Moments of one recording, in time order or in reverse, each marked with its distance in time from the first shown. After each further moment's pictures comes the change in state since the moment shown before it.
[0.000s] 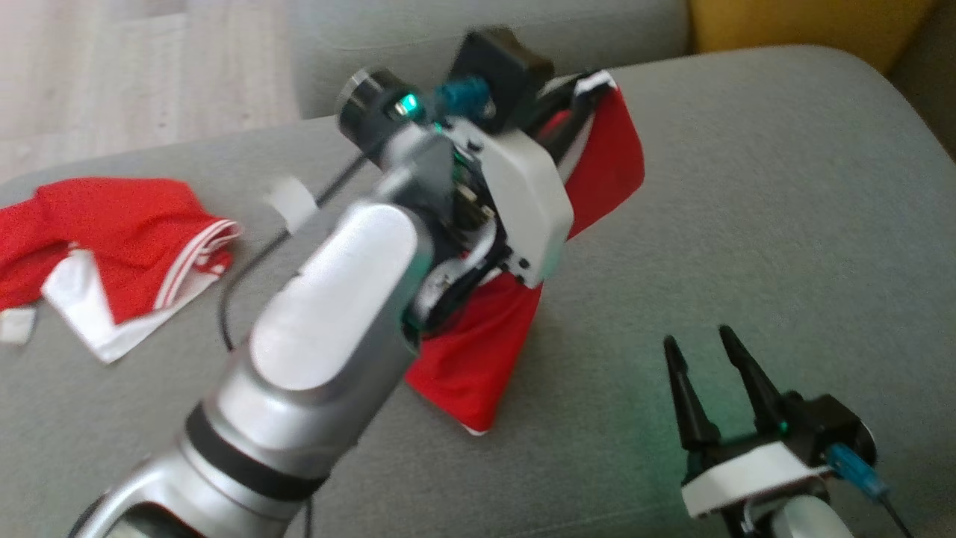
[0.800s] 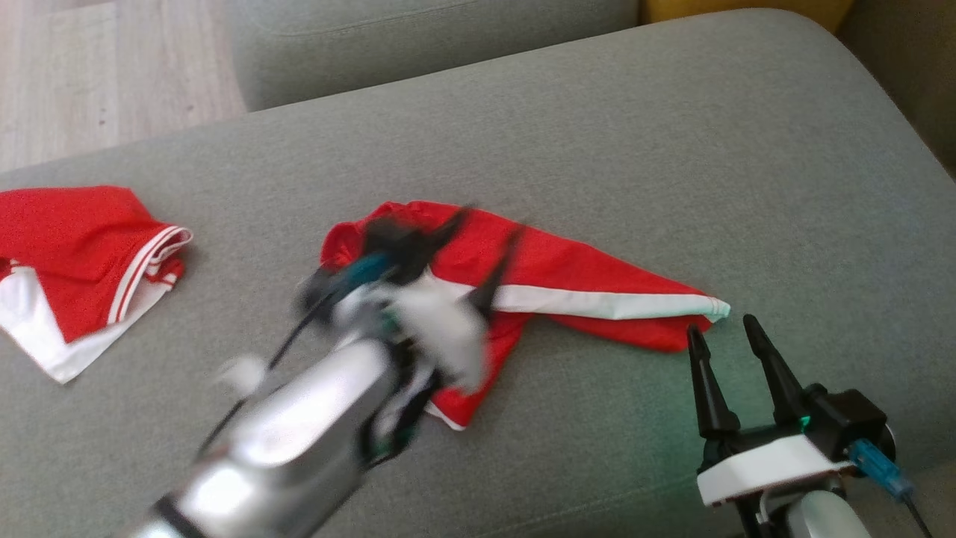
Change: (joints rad) left arm 0.161 0.174 -0.335 0.169 -0.400 0.271 -0.520; right arm -0.017 0.016 -0.047 -0.012 0.007 0.000 0.000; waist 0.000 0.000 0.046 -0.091
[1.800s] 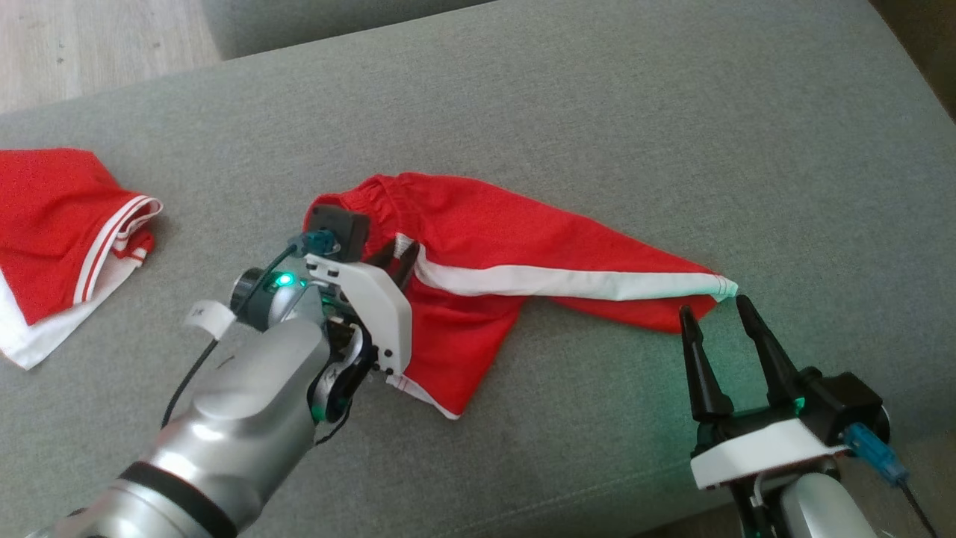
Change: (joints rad) left arm -0.075 0.028 -0.011 0.345 -0.028 -0.123 0.106; right arm -0.032 0.001 0.015 -0.010 -0.007 0.000 0.000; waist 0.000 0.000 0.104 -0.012
